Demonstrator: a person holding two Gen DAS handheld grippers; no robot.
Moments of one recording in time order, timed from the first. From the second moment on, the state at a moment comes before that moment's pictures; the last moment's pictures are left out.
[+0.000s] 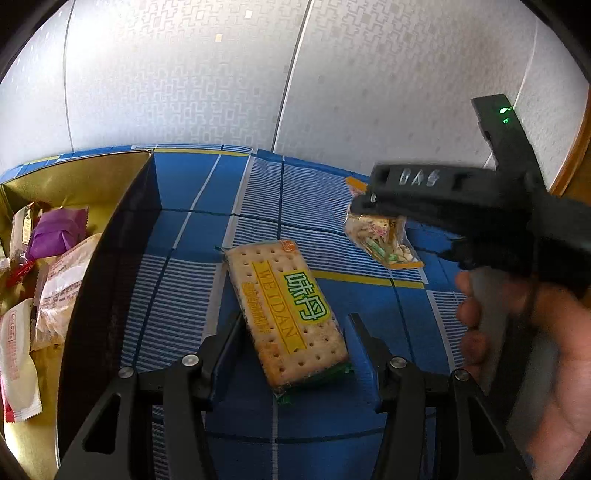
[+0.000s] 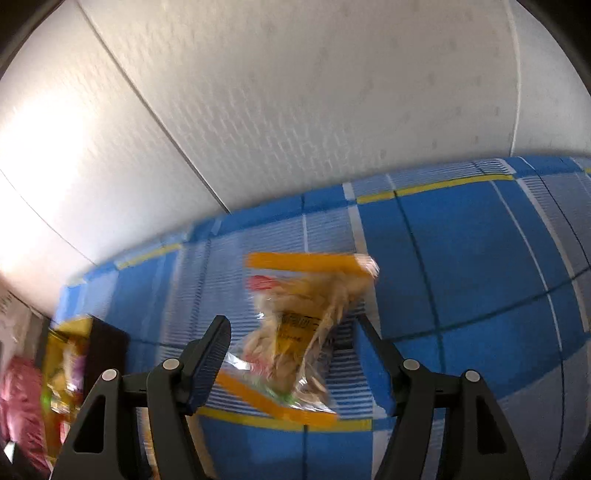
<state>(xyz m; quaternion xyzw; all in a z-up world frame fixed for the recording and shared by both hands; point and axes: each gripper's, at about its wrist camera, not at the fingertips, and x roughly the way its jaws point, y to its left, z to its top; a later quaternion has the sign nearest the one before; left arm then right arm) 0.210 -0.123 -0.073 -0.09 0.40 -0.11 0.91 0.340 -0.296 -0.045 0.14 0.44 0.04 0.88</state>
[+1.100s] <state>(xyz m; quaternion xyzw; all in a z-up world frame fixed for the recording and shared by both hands) 0.172 -0.134 -0.070 -0.01 0.41 -0.06 0.91 0.205 -0.351 -0.047 0.16 0.45 0.05 0.88</state>
